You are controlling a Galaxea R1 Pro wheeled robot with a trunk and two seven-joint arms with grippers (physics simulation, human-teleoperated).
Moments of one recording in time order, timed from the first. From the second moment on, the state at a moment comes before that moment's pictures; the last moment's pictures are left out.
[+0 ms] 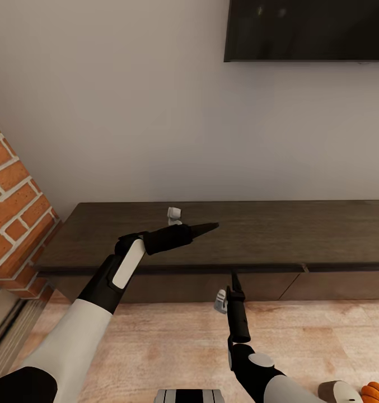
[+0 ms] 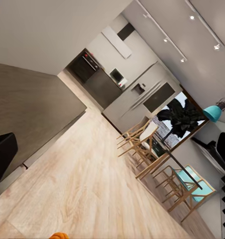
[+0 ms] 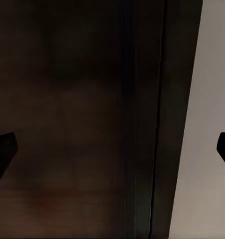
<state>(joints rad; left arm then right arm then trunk) -0.86 -0.07 -0.27 -1.10 0.70 0.68 -0.91 -0.60 0.13 0.33 -0.32 1.24 0.21 -0.94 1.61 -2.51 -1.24</state>
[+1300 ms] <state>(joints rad) -0.85 -0.08 -0.28 -1.11 0.70 0.68 -0.91 -0.60 0.13 0.33 -0.29 1.23 0.21 -0.95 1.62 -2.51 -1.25</state>
